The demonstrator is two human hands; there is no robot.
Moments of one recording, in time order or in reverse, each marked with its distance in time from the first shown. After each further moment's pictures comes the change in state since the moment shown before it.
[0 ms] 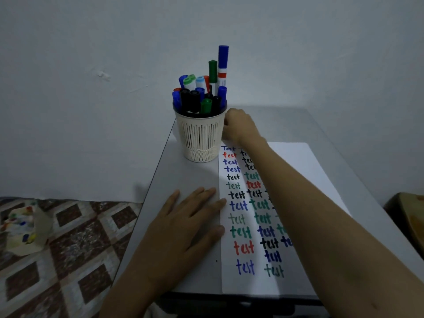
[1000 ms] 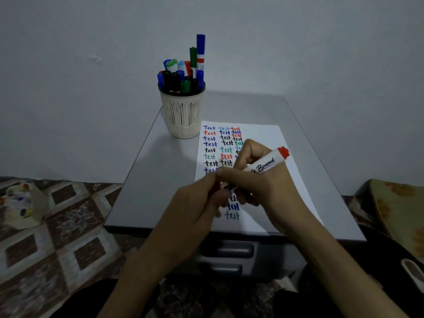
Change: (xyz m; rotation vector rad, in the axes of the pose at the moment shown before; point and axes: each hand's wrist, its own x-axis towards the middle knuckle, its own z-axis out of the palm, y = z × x) left_hand -0.020 0.092 -0.002 -0.545 0.252 0.117; right_hand -0.269 -0.031 -0.122 1.208 -0.105 0.051
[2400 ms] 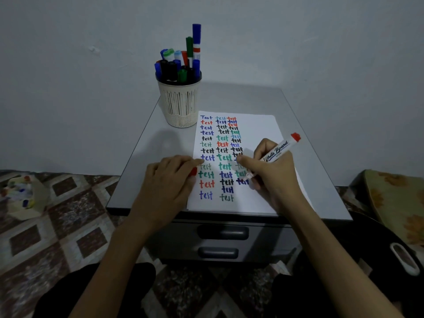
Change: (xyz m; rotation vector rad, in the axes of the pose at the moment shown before) left_hand -0.006 -0.057 -0.014 0.682 -0.053 -0.069; right_hand 0.004 0.044 -0.033 0.028 0.262 0.048
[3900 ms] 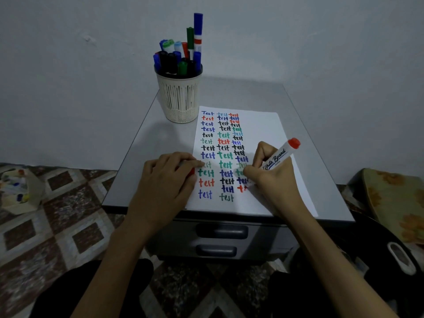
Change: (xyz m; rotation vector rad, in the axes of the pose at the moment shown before) left_hand 0.000 0.003 0.000 0.010 0.027 -0.029; right_hand -0.006 0.010 0.001 -0.181 -0.093 -0.075
